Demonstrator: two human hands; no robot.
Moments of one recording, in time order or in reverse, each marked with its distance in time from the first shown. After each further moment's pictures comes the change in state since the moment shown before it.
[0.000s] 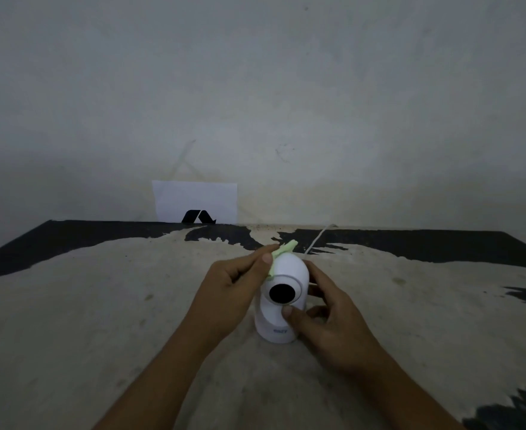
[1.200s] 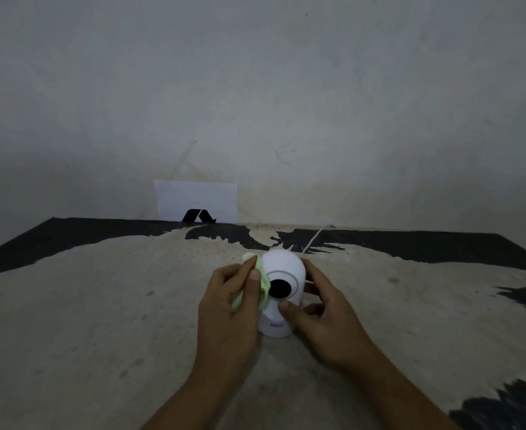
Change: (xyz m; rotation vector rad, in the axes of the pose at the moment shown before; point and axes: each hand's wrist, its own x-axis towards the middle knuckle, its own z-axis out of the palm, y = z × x) left_hand -0.039 -0.004 0.031 0.081 0.456 0.030; right_hand -0.002 -0.003 0.001 0.009 0.011 -0.018
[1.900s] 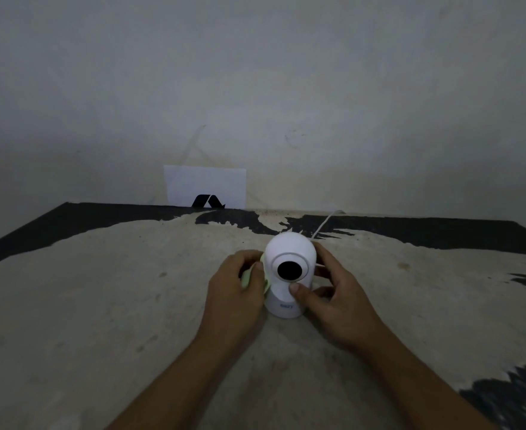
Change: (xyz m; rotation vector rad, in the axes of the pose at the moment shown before) left_hand 0.013 -0.018 -0.011 0.213 -0.172 -0.054; right_hand 0.001 0.004 0.001 -0.010 0.007 -0.002
